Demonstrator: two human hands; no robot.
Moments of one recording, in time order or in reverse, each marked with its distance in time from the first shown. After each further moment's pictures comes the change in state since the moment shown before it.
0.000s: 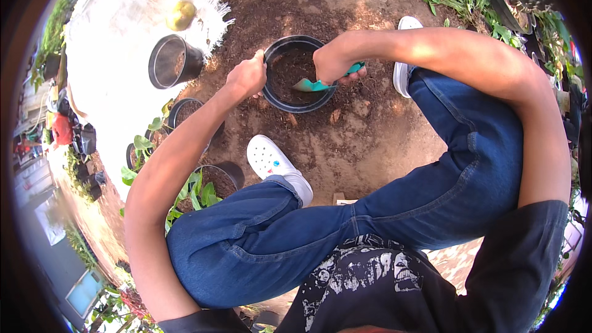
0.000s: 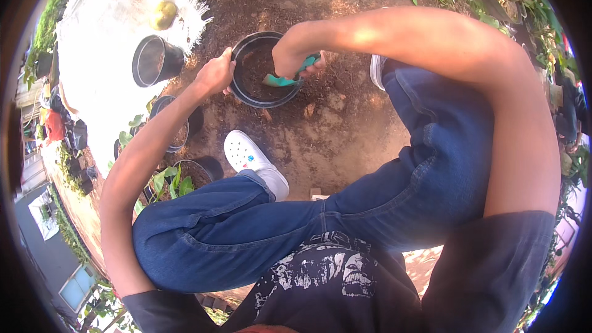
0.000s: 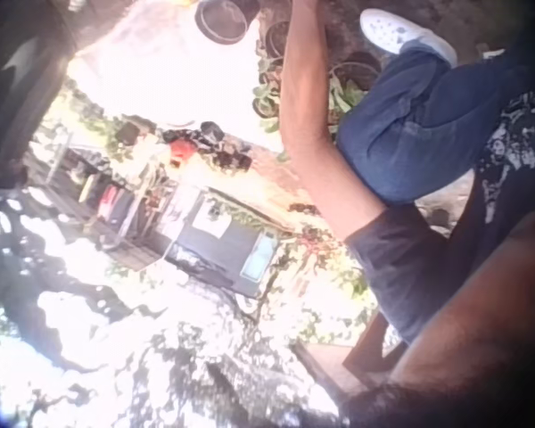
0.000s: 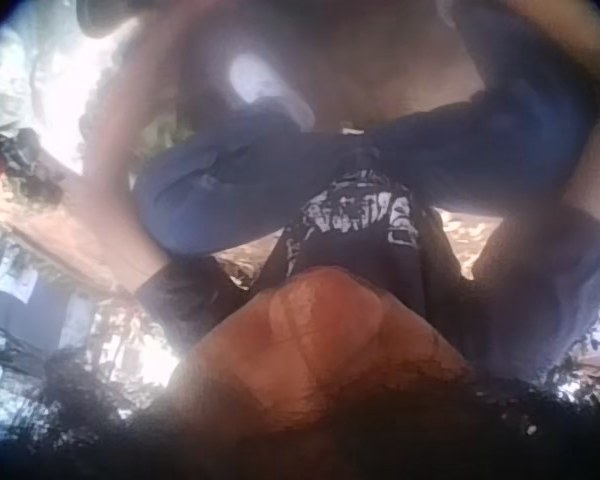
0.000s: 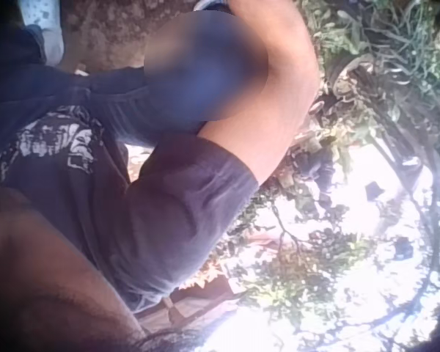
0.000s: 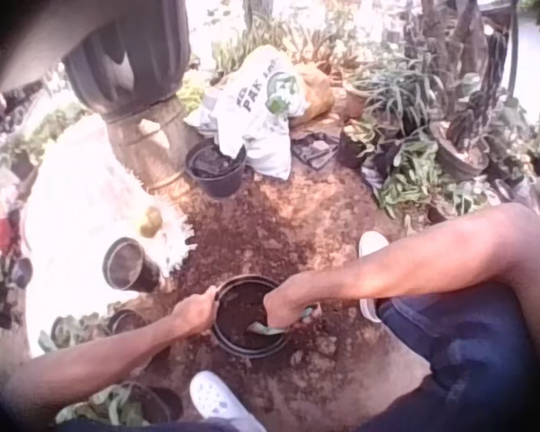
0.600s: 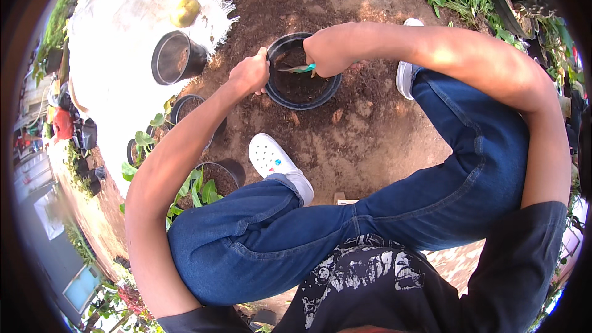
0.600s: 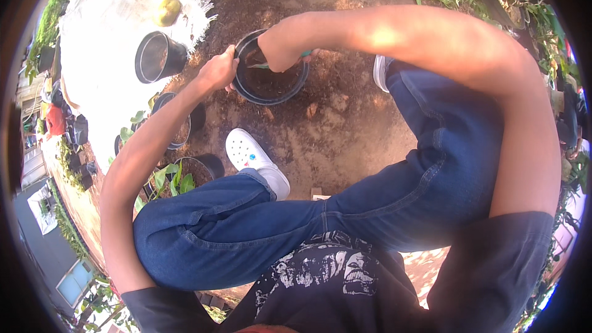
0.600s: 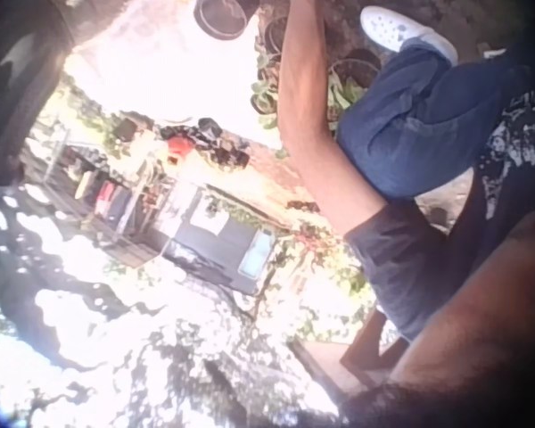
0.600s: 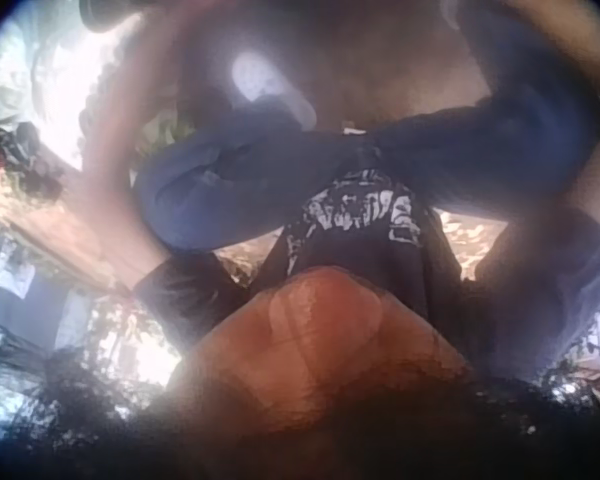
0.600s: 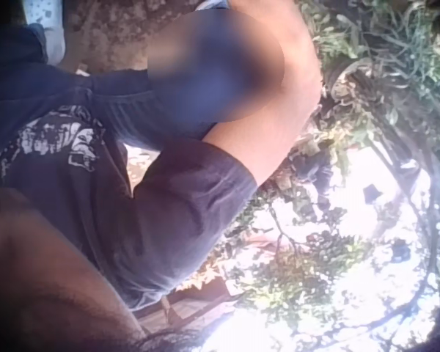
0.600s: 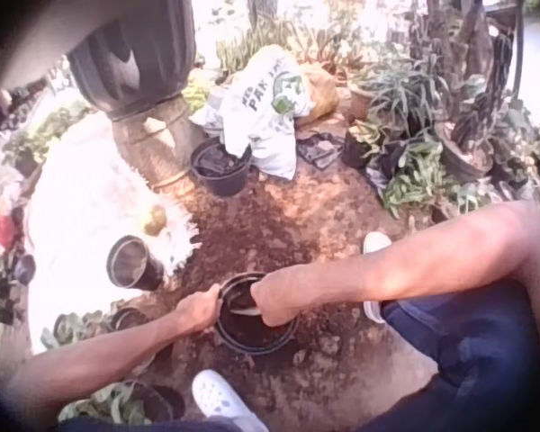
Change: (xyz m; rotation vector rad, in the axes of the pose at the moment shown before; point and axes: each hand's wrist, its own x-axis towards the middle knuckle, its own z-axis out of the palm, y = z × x) left_hand -0.006 -0.006 -0.006 0.022 -0.039 -0.074; right_hand -0.026 -0.024 -0.005 -0.218 0.268 -0.140
